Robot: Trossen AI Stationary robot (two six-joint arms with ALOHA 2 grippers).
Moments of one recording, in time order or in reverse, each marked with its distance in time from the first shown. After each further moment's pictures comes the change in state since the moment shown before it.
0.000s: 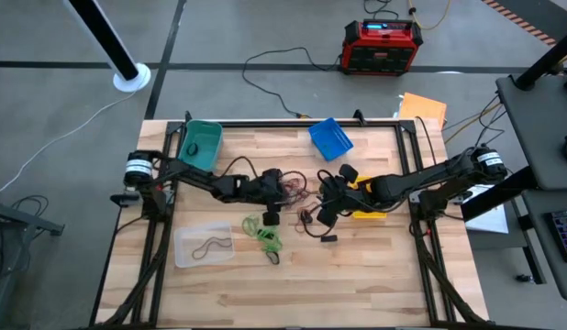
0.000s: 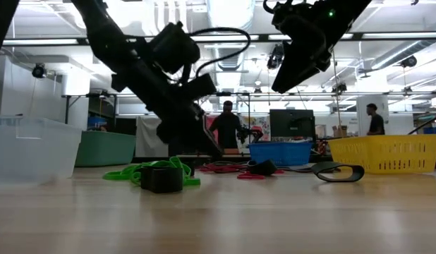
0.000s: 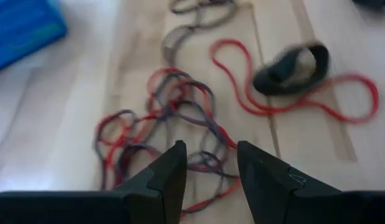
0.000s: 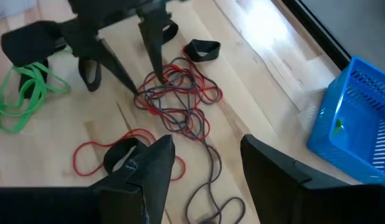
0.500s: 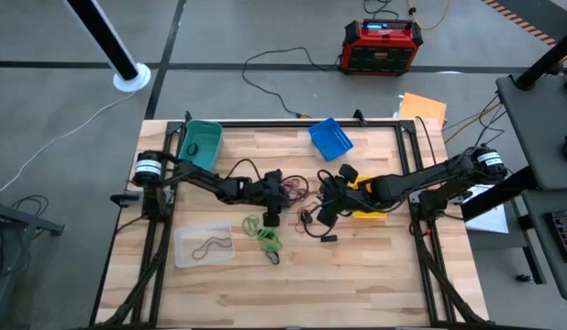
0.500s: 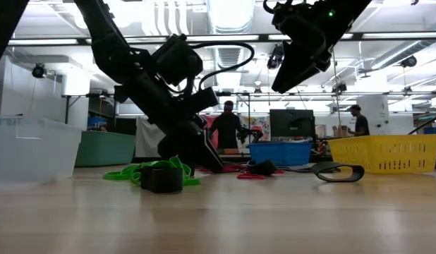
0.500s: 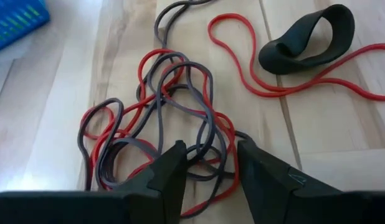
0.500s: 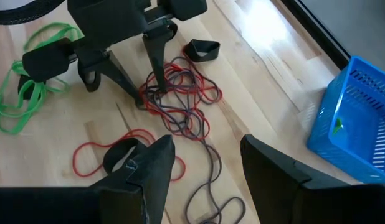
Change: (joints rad) left arm 0.014 0.071 0.000 0.052 -0.008 0.026; right arm 0.003 0.000 0.000 0.000 0.001 0.004
